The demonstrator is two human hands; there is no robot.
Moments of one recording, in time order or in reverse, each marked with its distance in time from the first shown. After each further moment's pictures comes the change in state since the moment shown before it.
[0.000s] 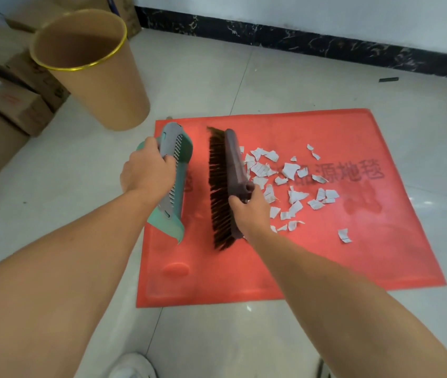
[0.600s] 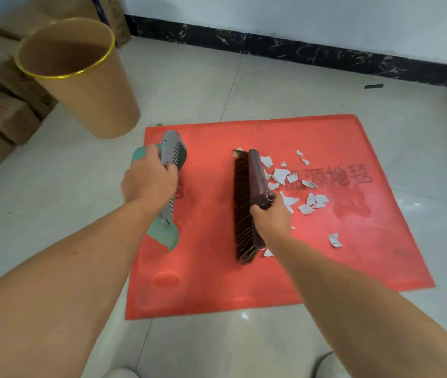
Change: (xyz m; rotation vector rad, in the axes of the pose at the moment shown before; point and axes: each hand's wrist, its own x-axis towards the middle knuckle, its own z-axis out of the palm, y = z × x) left_hand -0.007 0.019 0.011 -0.026 -0.005 0.024; right_hand 0.018 0.018 -0.049 -0.082 0.144 0.116
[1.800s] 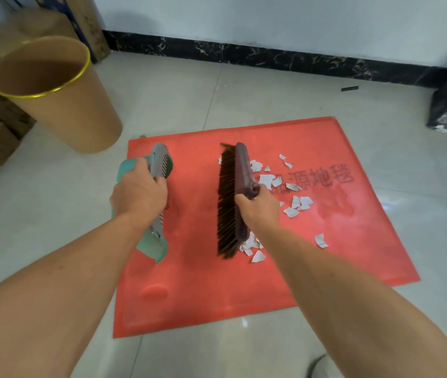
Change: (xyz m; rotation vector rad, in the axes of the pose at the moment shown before) left_hand -0.005 0.017 0.008 0.054 0.006 0.045; right_hand 0.019 -0.022 -0.015 -0.061 0.026 -0.094
